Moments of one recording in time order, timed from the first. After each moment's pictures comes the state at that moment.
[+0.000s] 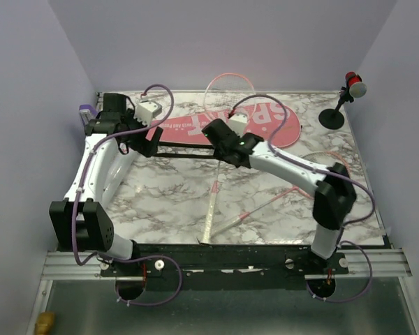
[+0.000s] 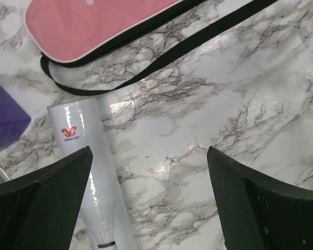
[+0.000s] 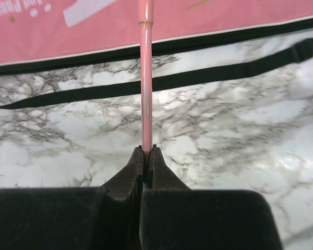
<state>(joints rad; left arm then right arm) 0.04 1.45 1.37 -0.84 0.39 0.49 0.86 1.95 1.64 -0.64 0.55 0.90</state>
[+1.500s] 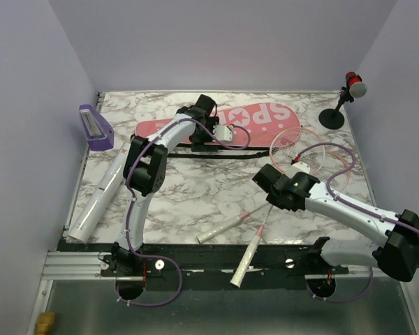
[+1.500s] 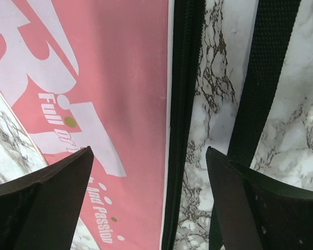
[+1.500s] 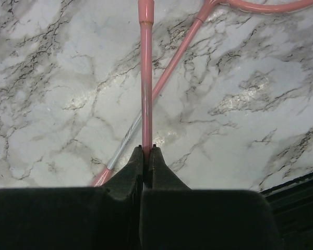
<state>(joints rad) -0.46 2.26 1.92 -0.79 0.15 1.17 0.84 1.21 0.87 -0.97 0.58 1.31</state>
